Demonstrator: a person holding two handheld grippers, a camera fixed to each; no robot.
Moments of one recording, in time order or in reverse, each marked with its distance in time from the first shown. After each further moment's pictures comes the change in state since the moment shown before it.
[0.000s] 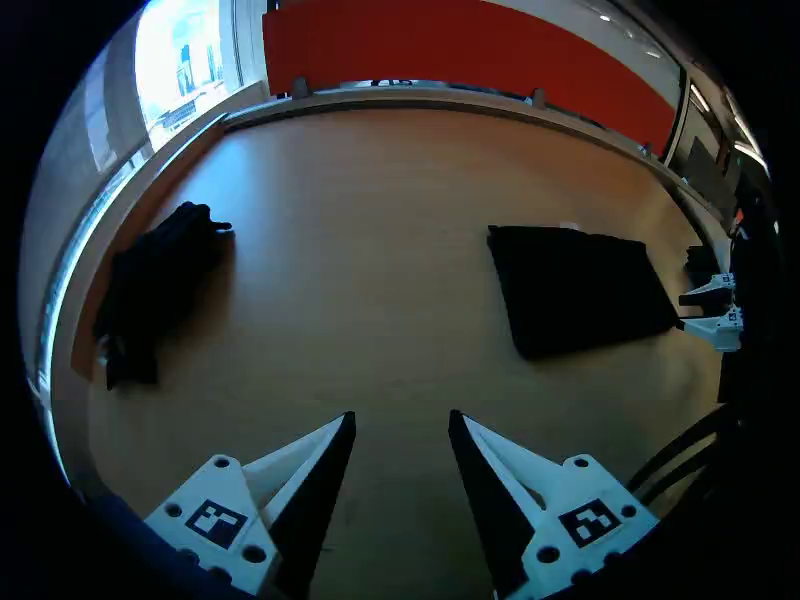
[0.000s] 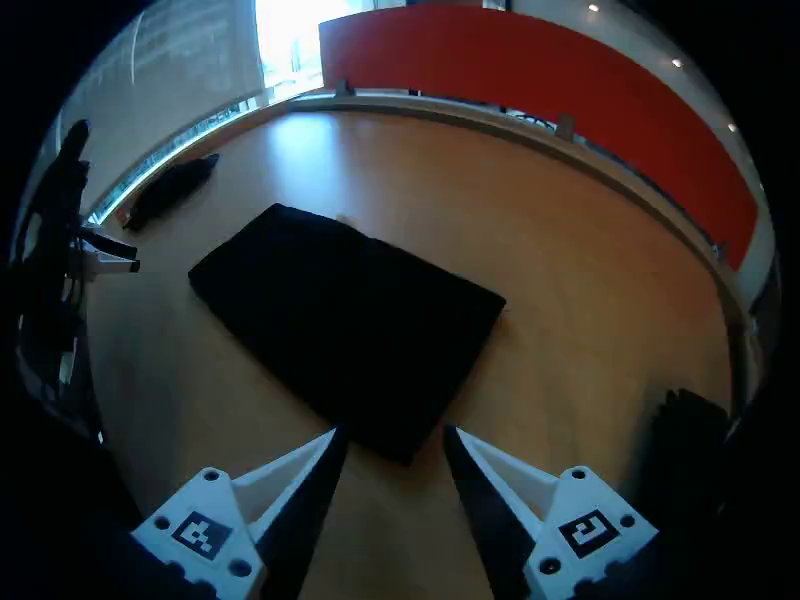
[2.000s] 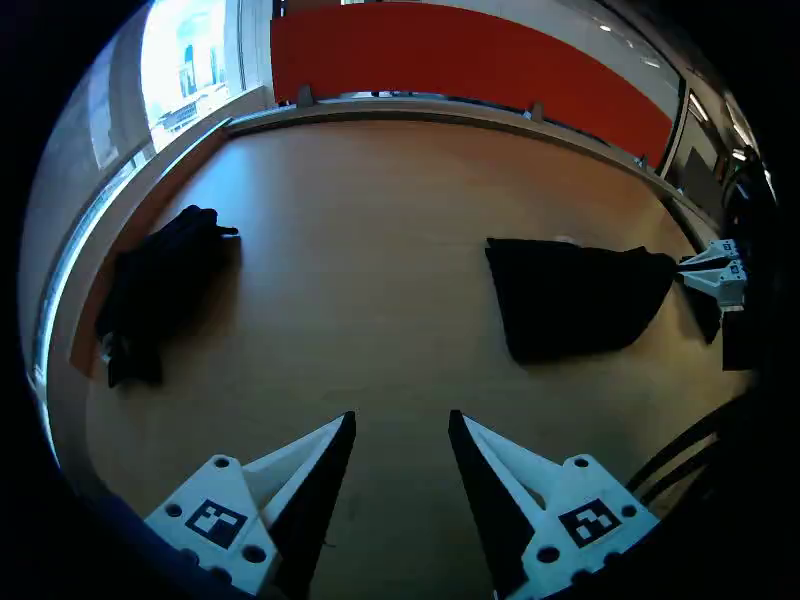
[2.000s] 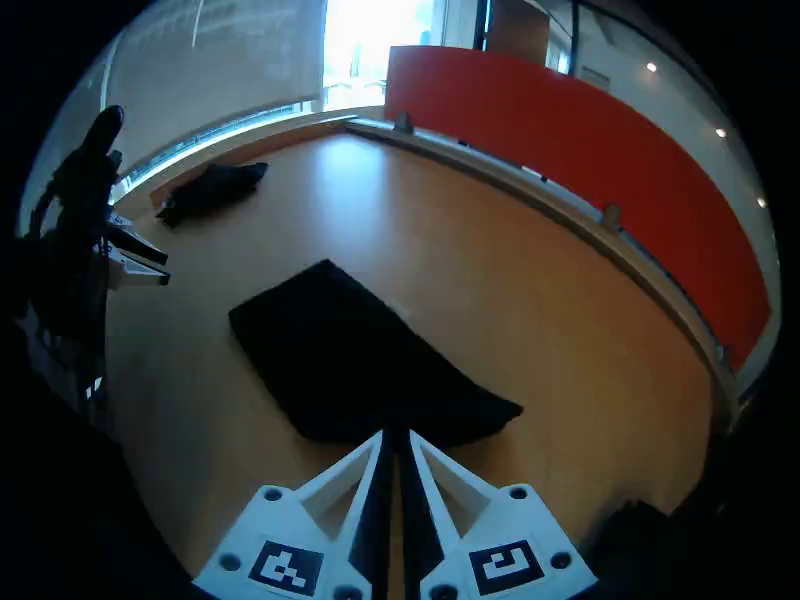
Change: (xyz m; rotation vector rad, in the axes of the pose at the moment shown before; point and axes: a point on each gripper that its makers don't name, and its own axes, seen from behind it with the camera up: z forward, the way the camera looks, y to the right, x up) left arm 0.004 -0.002 -0.011 -0.021 0.037 -0.021; right arm 0.095 -0.026 -0.014 0.034 0.092 -0.220
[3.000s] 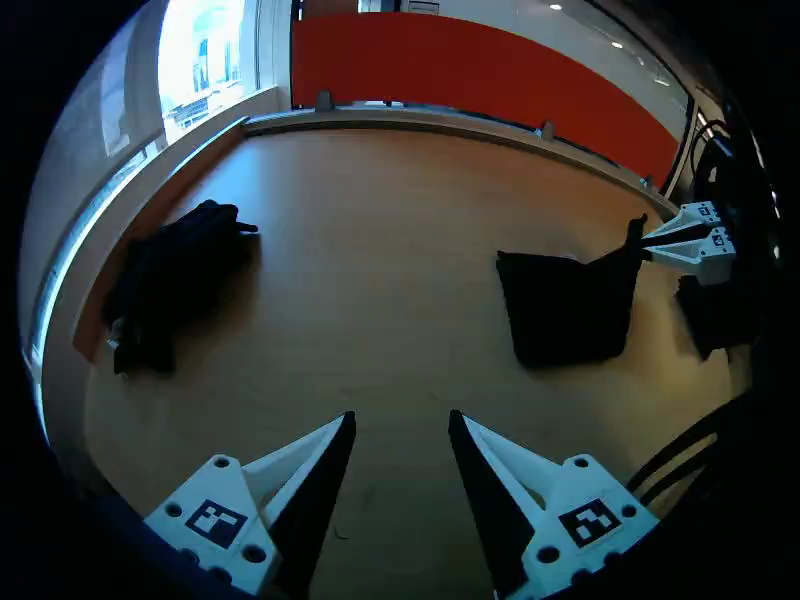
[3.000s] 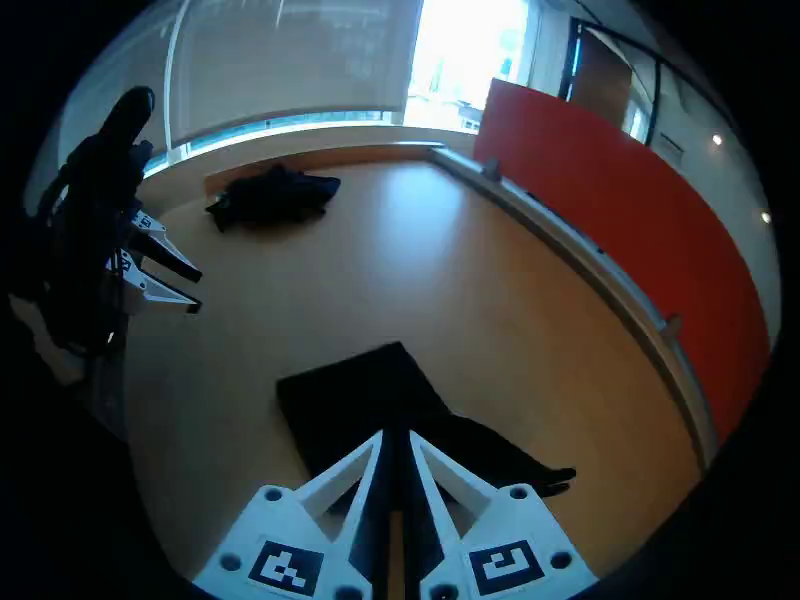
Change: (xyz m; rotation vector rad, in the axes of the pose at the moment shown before) left arm -0.001 -0.013 -0.014 0.001 0.036 -0.056; right arm 0.098 -0.063 0.036 0.148 0.044 -0.239
